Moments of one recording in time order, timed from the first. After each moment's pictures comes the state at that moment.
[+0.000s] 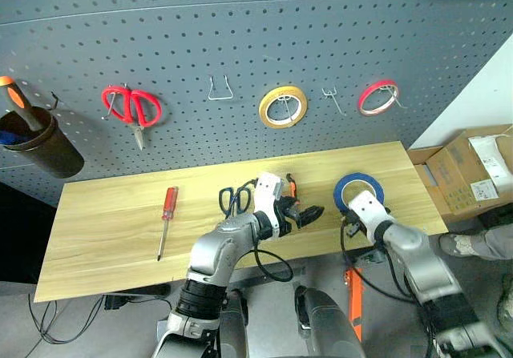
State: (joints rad) left arm -0.34 0.01 -0.09 -0.15 -0.48 0.88 -0.49; right arm -0.10 -0.42 0.13 -0.07 -0.18 0.28 0.41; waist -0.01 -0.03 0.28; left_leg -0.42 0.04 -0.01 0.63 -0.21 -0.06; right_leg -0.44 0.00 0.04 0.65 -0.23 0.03
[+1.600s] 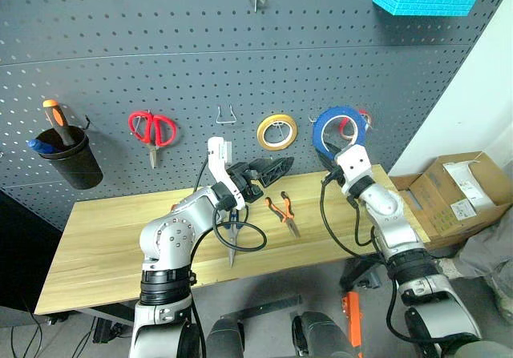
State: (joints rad) left arm -0.43 0.12 0.17 -0.18 -0.82 0.90 -0.40; right arm -0.57 -0.28 0.10 0.48 -0.01 -0.26 0.42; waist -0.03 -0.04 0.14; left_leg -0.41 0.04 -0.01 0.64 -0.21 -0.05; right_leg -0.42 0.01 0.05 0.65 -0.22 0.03
